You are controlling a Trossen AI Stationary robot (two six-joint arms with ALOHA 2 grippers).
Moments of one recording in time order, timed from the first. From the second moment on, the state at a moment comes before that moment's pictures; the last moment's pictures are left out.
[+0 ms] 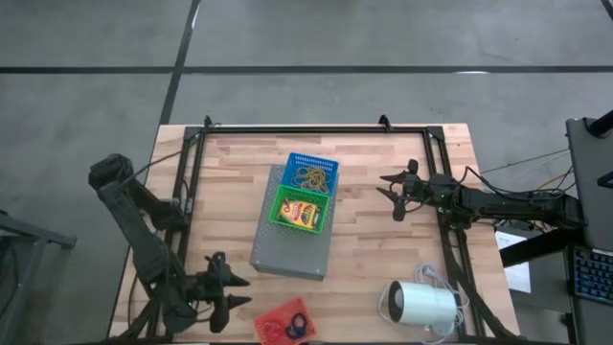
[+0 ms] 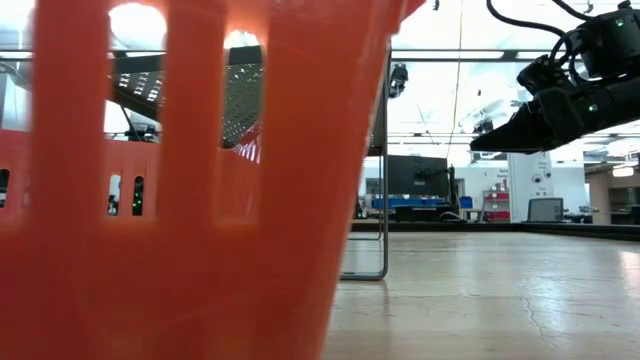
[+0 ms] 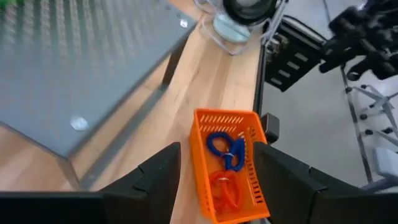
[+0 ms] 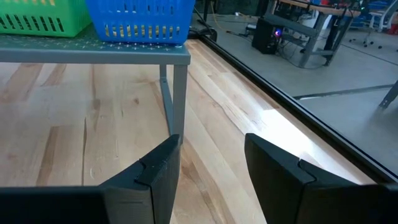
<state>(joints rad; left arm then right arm) -0.99 1.40 1.03 -0.50 -0.72 -1.18 -0.21 0.49 0.04 0.22 0.18 -0.04</state>
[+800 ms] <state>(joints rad) -1.07 1.67 1.20 -0.47 -0.53 -2.25 -0.21 0.49 0.04 0.21 0.18 -0.04</state>
